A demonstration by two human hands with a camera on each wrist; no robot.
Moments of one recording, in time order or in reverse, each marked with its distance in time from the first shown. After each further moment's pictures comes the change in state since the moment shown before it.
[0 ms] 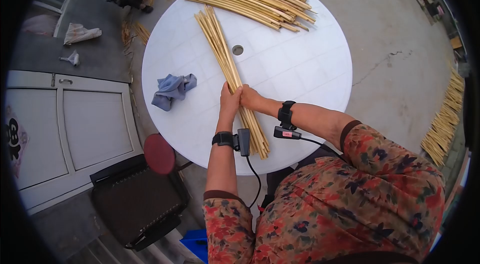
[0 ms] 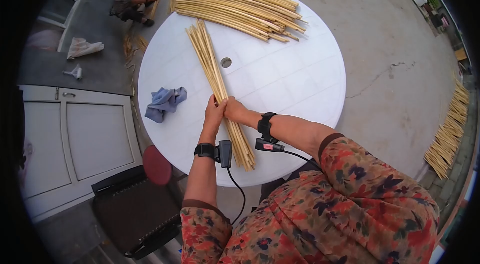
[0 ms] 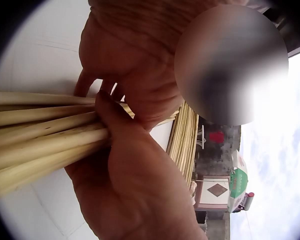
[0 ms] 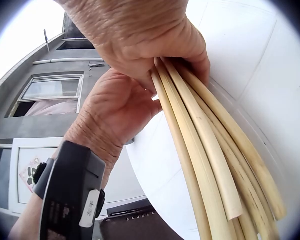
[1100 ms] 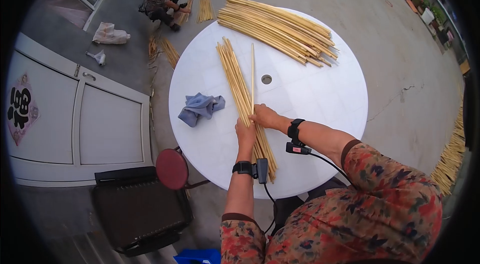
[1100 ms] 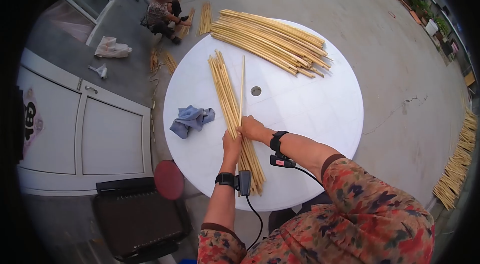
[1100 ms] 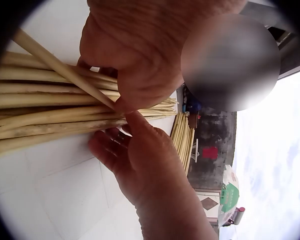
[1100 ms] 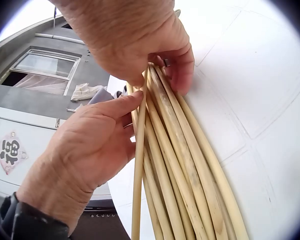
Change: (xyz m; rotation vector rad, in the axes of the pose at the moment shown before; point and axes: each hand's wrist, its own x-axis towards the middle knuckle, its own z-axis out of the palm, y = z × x) left_hand -0.023 -0.020 -0.034 0.036 0.164 -0.072; right_hand 0.022 -0.047 0.009 -0.467 -0.051 0.104
